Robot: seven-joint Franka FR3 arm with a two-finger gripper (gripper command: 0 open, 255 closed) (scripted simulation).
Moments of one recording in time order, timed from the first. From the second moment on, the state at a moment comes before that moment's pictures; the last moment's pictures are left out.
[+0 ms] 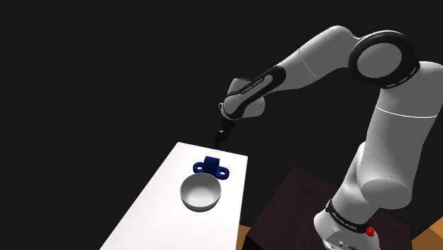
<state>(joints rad) 0.12 0.18 -0.08 -2.26 0.34 2.55 -0.47</state>
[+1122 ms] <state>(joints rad) 0.06 0.61 0.02 -1.97 0.49 2.68 -0.64</state>
